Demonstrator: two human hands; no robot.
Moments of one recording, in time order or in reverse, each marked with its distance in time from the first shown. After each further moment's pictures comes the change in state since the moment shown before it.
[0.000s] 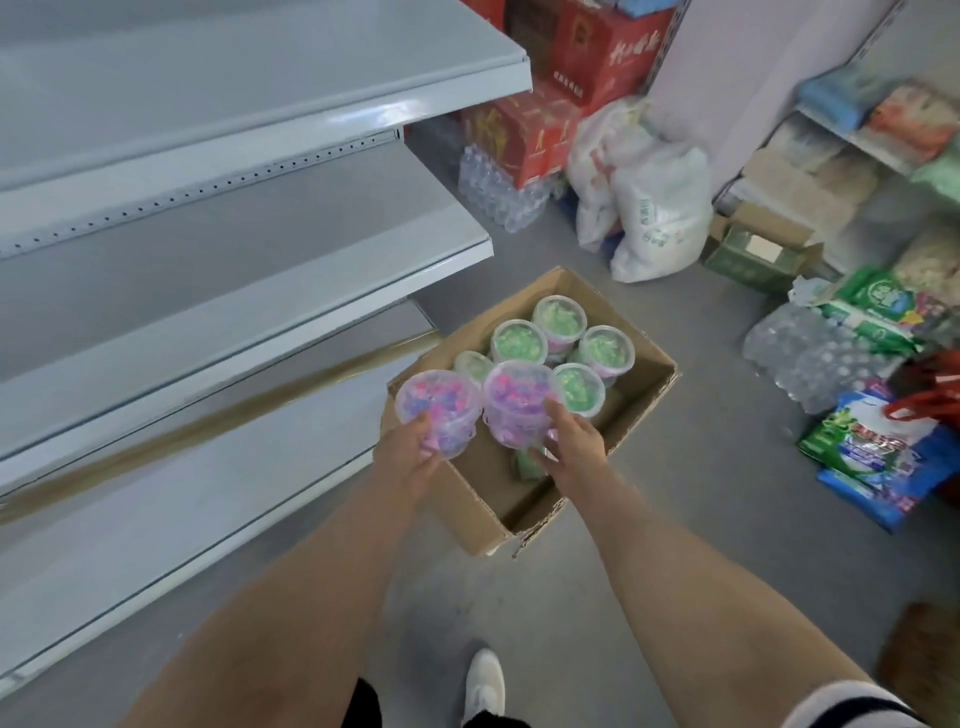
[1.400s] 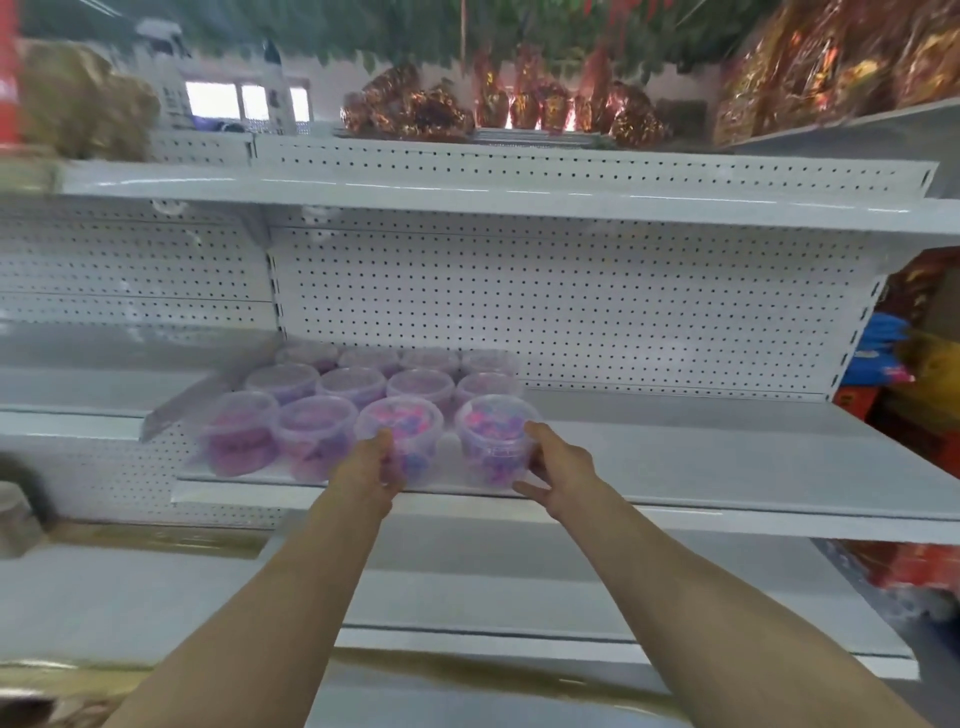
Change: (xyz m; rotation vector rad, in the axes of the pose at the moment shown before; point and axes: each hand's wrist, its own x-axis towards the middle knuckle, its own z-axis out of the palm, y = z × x) left_hand -0.286 0.370 -0.387 -0.574 0.362 0.802; right_hand -0.367 0.028 0.492 -0.358 -0.838 -0.311
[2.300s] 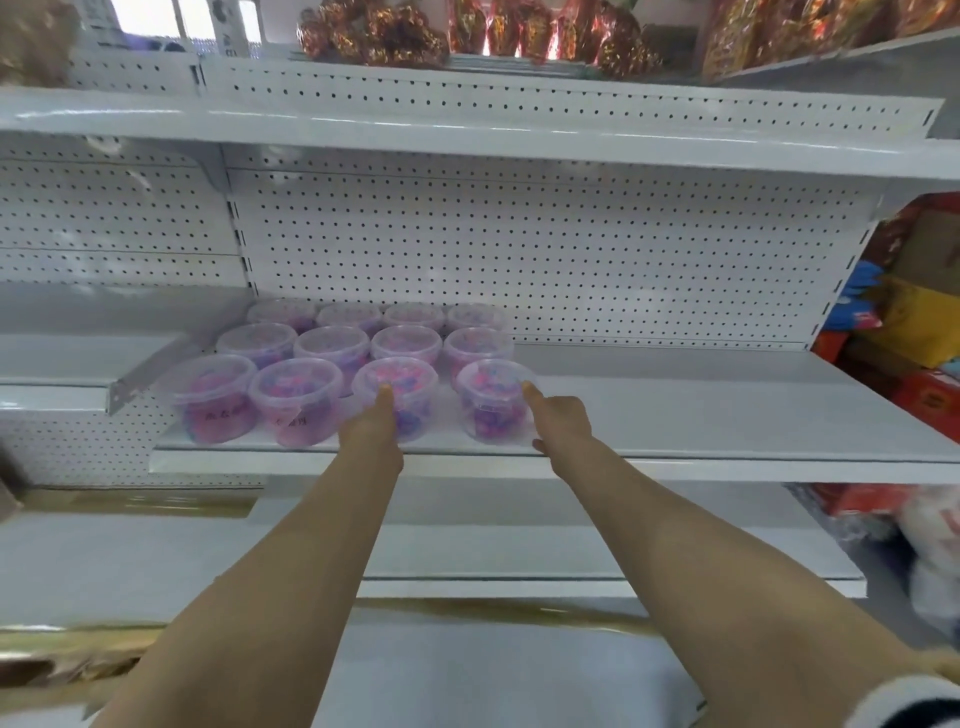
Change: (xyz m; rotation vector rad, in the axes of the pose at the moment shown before) left_hand 0.028 -0.021 0.018 0.190 0.148 0.061; right_hand 0.027 0.003 -0.003 -0.421 0.209 -0.150
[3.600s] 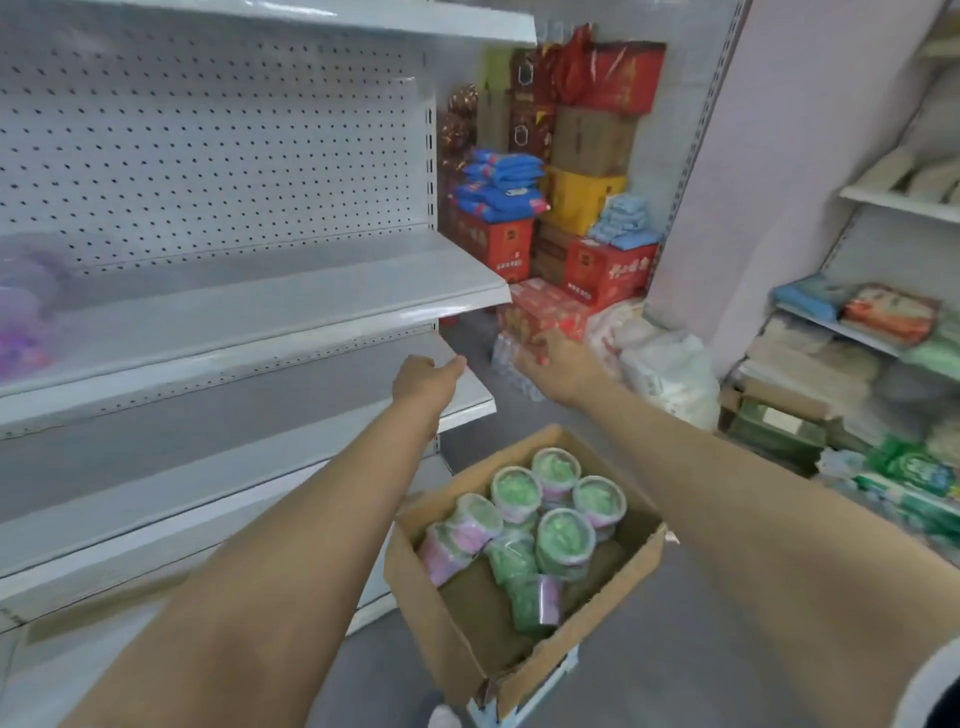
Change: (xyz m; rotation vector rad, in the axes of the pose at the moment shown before) left_hand -0.424 -0.291 0.278 0.764 -0.723 0.173; right_hand -0.077 0.161 -0.557 -0.767 0.241 -0.168
